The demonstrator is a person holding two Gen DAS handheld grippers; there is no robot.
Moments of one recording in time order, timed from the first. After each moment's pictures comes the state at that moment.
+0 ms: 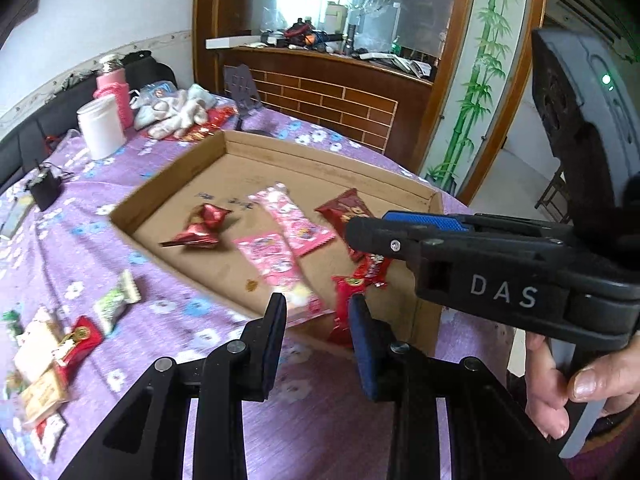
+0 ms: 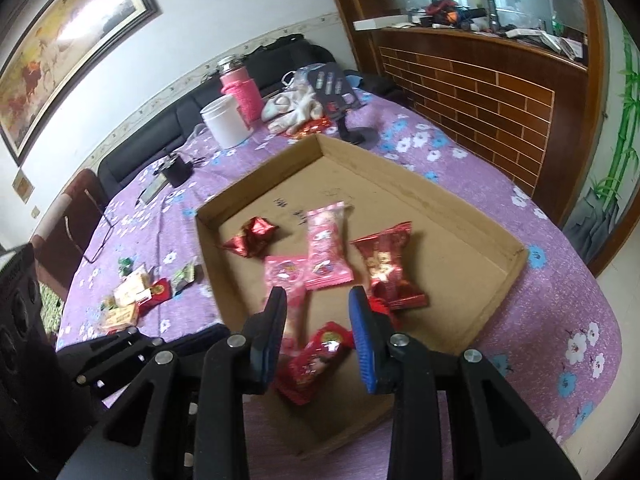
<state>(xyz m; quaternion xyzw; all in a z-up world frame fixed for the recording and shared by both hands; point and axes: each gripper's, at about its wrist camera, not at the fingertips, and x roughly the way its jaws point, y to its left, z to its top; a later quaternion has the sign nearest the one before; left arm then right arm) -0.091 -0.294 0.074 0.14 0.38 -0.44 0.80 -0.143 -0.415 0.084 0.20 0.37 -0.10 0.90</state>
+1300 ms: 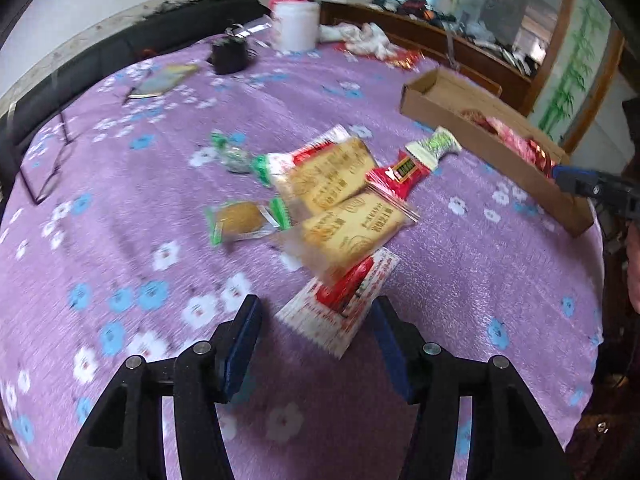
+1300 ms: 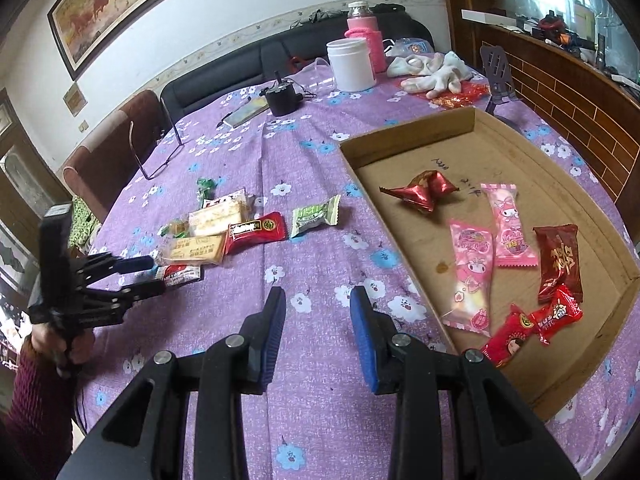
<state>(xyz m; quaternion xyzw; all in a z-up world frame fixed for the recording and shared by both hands) 0.013 -0.042 0.014 0.14 0.45 -0.33 0.81 -0.100 -0.292 0.073 0.12 0.42 0.03 0.90</state>
